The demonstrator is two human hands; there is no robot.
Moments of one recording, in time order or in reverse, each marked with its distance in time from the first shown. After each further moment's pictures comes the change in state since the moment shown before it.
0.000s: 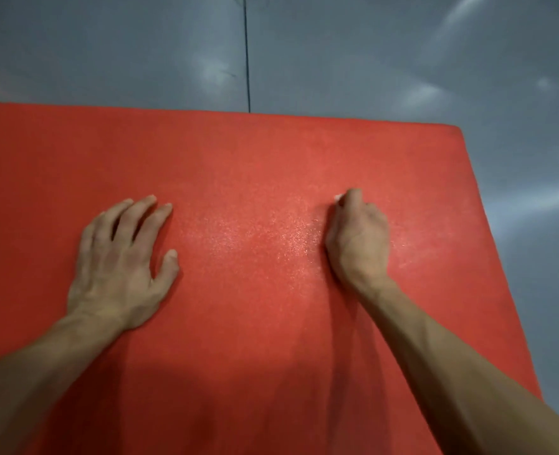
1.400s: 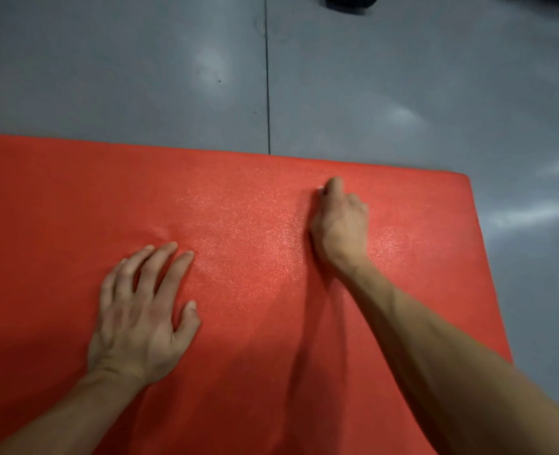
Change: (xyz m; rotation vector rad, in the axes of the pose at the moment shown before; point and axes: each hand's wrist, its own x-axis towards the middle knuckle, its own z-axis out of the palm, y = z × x) left_hand 0.010 -0.005 -0.005 -0.080 0.001 -0.003; right_hand 0.092 -0.055 0.034 0.009 -0.092 0.012
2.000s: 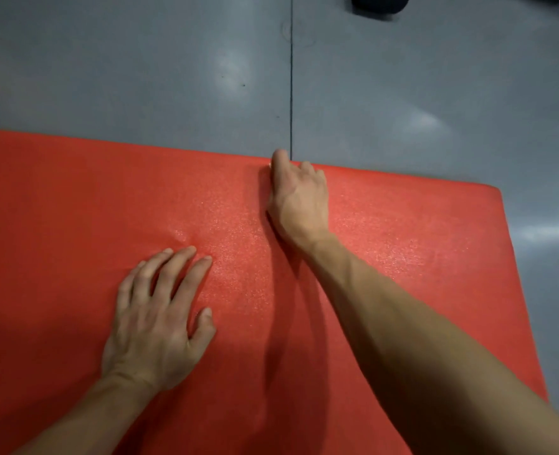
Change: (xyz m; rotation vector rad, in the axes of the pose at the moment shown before) left_hand 0.001 -0.002 0.001 0.013 -0.007 0.007; right_hand 0.034 -0.084 0.033 0.072 0.066 -0.250
